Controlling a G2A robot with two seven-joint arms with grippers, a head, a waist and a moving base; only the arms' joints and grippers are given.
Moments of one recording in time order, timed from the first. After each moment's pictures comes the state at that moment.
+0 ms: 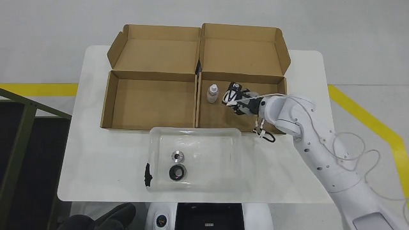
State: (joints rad) left arm -0.29 -0.19 -0.48 -1.38 1.96 -0.31 0.15; right arm -0.90 -1.14 0.99 -1.55 -1.26 -0.61 0.61
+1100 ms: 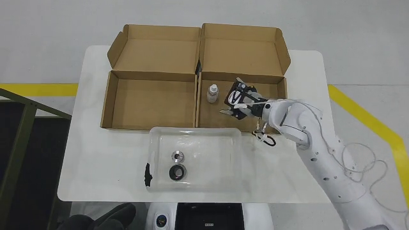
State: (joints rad) left arm -0.29 -0.19 -0.48 -1.38 1.96 -0.31 0.15; right arm -1.03 -1.12 1.10 -1.73 -1.22 -0.60 0.54
